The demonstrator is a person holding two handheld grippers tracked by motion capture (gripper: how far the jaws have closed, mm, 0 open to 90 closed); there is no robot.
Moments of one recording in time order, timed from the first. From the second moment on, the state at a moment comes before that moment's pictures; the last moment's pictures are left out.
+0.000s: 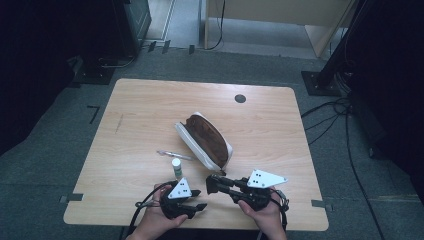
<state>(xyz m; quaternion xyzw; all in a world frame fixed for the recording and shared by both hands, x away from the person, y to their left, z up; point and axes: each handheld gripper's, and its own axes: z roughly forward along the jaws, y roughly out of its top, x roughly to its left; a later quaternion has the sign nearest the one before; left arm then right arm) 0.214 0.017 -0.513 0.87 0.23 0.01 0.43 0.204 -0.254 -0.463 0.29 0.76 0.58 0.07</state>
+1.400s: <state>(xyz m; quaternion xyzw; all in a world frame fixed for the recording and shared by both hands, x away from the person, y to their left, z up) 0.211 0.066 -0.431 0.81 0.25 0.08 0.53 0.225 -0.270 -0.394 0.34 0.71 0.60 0.15</state>
